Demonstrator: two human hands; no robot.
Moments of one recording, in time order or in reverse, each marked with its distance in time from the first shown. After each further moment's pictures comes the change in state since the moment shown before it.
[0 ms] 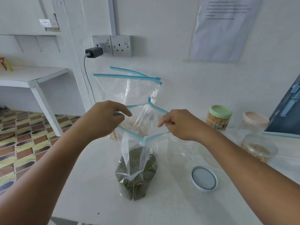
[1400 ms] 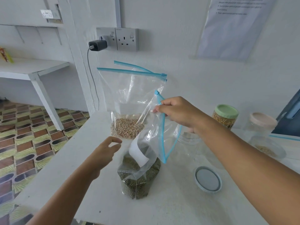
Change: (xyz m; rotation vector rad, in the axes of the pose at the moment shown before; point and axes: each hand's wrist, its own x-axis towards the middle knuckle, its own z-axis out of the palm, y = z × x) left_hand -0.018 -0.107 0.123 -0.705 -0.094 -0.490; right_hand 0.033 -0.026 0.002 0.535 0.026 0.174
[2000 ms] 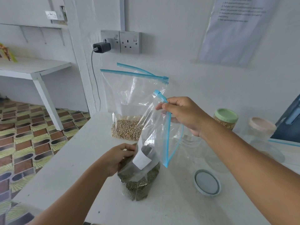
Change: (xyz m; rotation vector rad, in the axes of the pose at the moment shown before) left_hand 0.035 -0.017 0.035 -0.358 -0.236 -0.188; right_hand -0.010 0.002 -0.008 0.191 0.024 -0.092
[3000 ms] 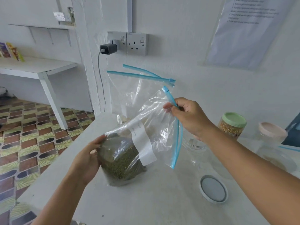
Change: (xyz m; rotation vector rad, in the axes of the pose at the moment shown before) left_hand -0.035 -0.001 -0.071 -0.611 0.214 0.349; right_hand 0.017 0.020 0.005 -0.017 0.106 -0.177
